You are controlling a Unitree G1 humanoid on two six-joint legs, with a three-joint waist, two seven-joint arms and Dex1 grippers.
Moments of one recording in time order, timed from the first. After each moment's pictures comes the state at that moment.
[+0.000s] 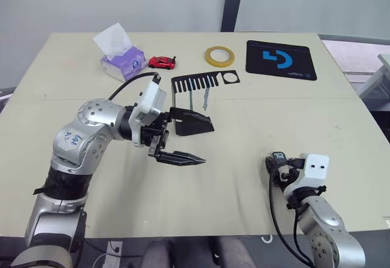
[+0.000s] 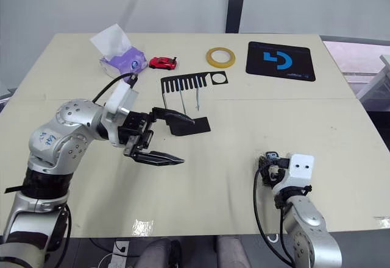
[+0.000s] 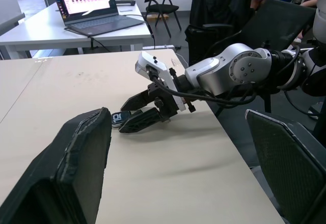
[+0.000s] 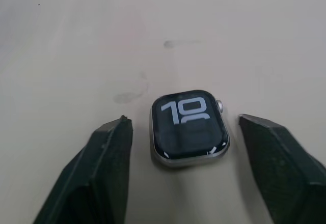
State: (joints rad) left arm -0.69 0.62 -0.08 -0.22 -0.64 0.56 -1.23; right arm 0.18 -0.19 -0.21 -0.56 0.36 0.62 0.05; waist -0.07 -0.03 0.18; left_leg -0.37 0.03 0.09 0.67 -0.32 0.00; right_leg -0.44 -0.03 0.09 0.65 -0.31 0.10
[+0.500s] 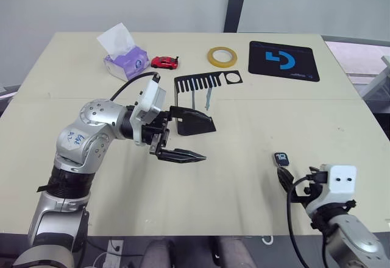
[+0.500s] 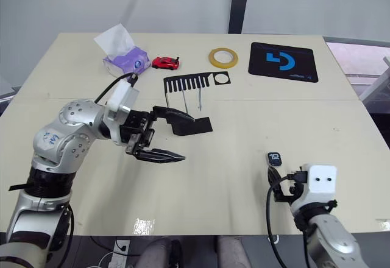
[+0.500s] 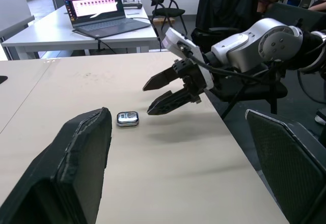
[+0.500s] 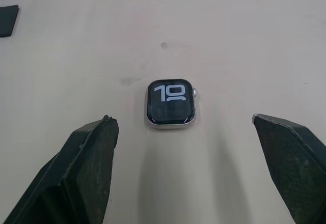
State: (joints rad) left arm -0.69 0.60 -0.08 -0.18 -0.63 0.54 -1.24; right arm 0.40 -0.33 -0.37 -0.87 0.49 0.74 0.16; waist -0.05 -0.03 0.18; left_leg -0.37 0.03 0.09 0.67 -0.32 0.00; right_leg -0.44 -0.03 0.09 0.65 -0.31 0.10
